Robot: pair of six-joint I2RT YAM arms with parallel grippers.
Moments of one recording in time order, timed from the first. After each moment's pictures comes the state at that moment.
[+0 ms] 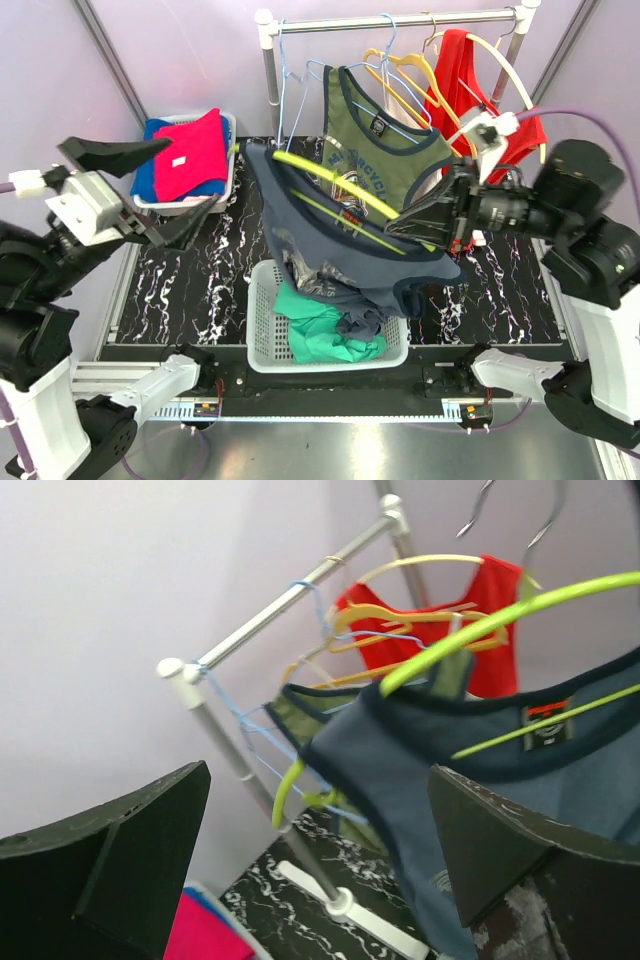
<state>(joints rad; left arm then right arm) -0.34 0.94 1.98 -0.77 0.51 0.29 0.59 1.11 1.94 -0.83 -0.76 0.40</state>
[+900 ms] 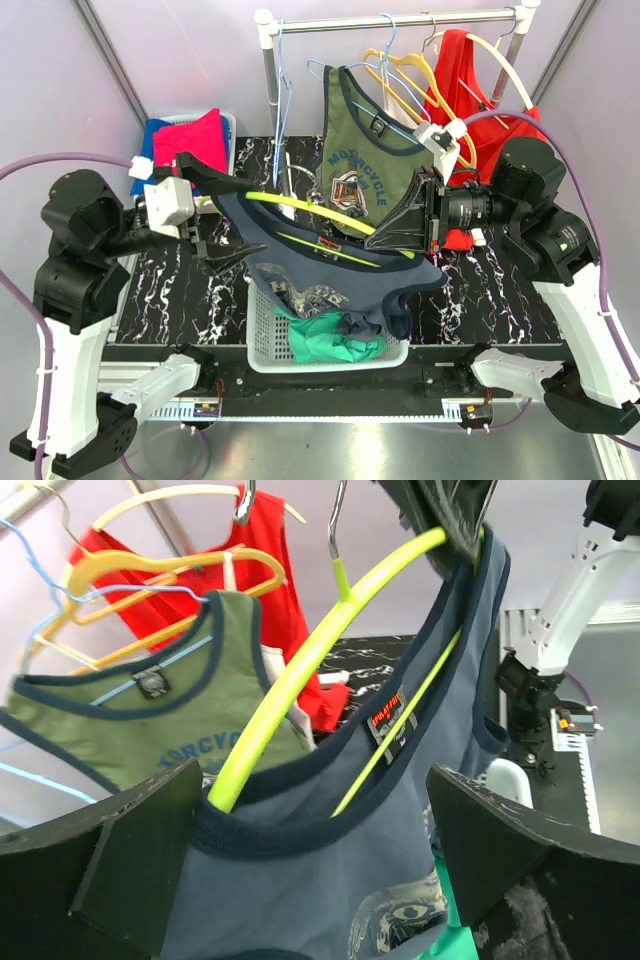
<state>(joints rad) -0.35 0.95 1.69 -0.75 0.98 0.28 0.59 1.12 1.70 -0.63 -0.99 0.50</state>
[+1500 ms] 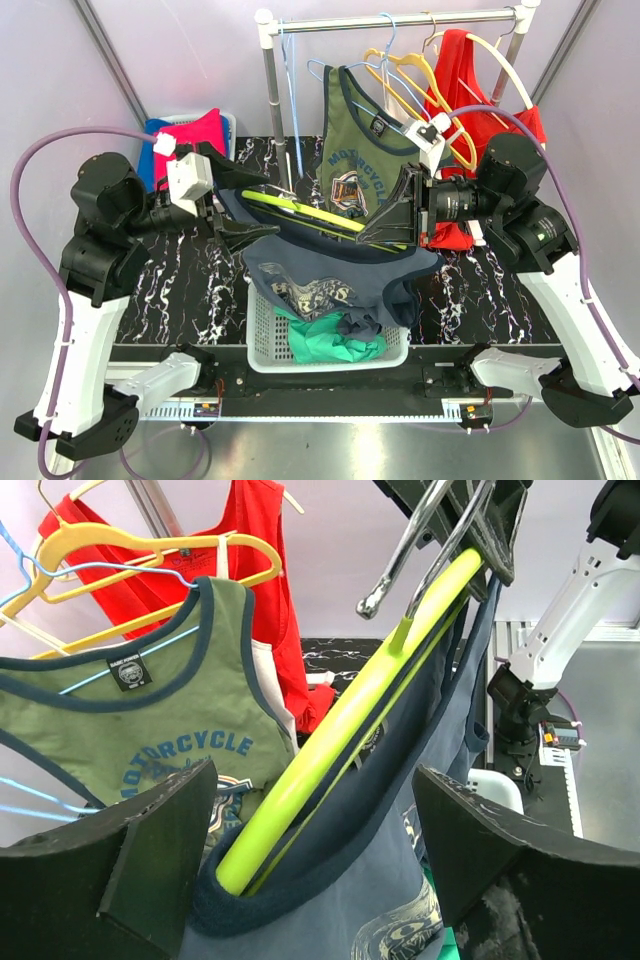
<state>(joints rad) -0.36 1.00 1.62 -0.63 0.98 0.19 0.59 1.15 1.63 -0.49 -1.04 0.60</state>
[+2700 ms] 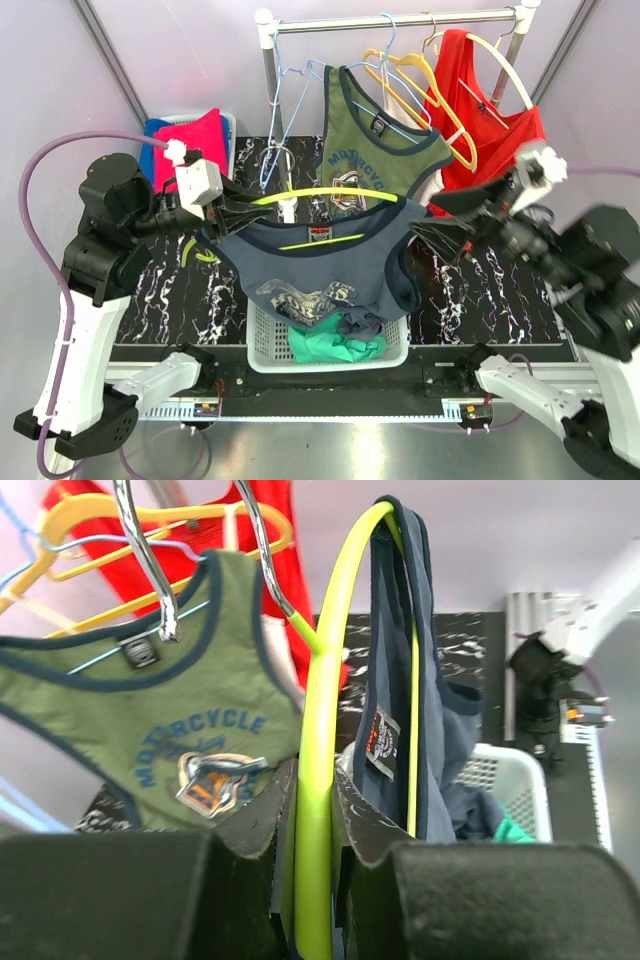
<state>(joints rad) -0.37 1.00 1.62 -0.70 0.93 0.28 0.58 0.87 1.59 -0.63 -0.36 0.32</state>
